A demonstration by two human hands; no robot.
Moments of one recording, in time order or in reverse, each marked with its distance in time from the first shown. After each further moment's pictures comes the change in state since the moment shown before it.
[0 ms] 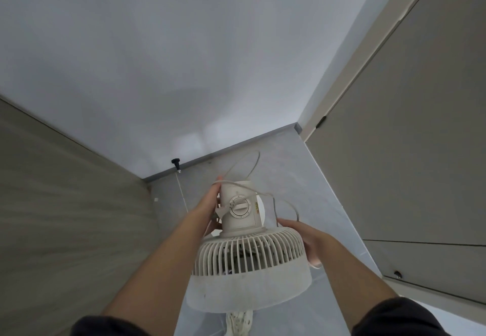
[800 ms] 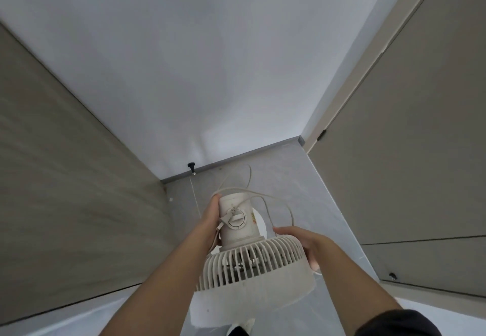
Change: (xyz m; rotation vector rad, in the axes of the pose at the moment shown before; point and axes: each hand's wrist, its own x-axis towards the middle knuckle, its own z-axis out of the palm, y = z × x) left_hand -0.117 -0.058 -0.030 -0.079 0.112 0.074; right_hand -0.104 0.036 0.087 -0.128 0.167 0.025
